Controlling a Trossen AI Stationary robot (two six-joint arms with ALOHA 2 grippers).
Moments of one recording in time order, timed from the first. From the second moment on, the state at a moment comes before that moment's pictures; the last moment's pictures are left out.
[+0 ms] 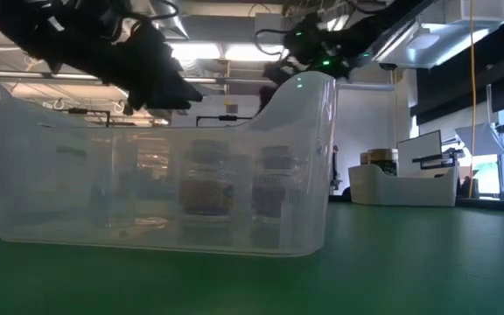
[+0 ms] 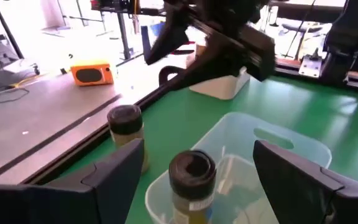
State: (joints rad) left arm 0.21 1.10 0.41 0.43 -0.35 -0.07; right arm -0.43 1.77 1.21 0.05 0.06 -0.16
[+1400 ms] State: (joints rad) left arm 0.21 1.10 0.40 0.43 -0.34 0.00; right arm -0.51 1.98 1.58 -0.50 0.05 -0.30
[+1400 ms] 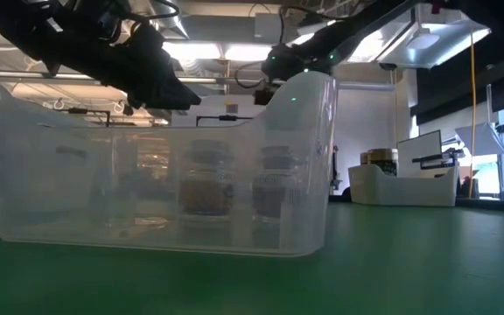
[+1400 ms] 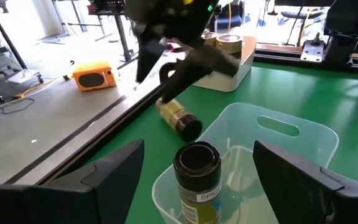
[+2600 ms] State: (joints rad) left arm 0.21 1.10 0.40 0.43 -0.34 0.00; right arm -0.49 2.07 1.51 -0.81 0.14 -0.87
